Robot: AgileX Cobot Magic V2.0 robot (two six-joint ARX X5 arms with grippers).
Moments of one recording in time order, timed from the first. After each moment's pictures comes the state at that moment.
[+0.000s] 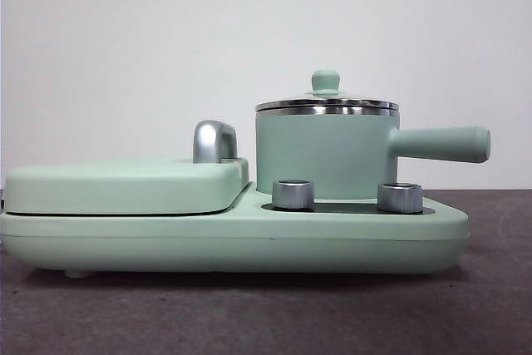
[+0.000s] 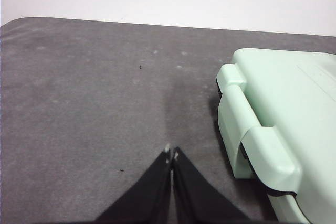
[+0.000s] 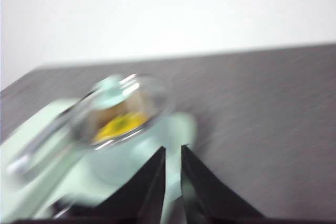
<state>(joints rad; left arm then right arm) -0.02 0.01 0.03 -0.18 0.03 -0.07 0.18 0.18 0.48 -0.41 -0.13 0.24</state>
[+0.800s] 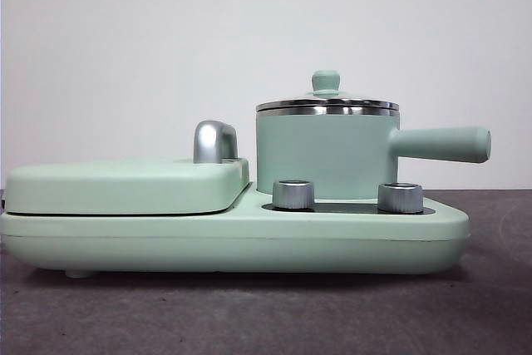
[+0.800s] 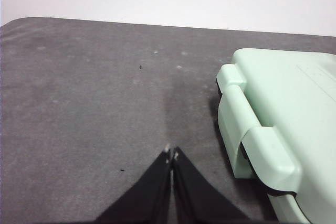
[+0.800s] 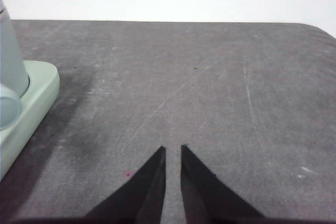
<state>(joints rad) -0.02 0.01 0.03 -0.18 0.03 -0.07 -0.01 0.01 0.02 -0.17 0.00 0.02</state>
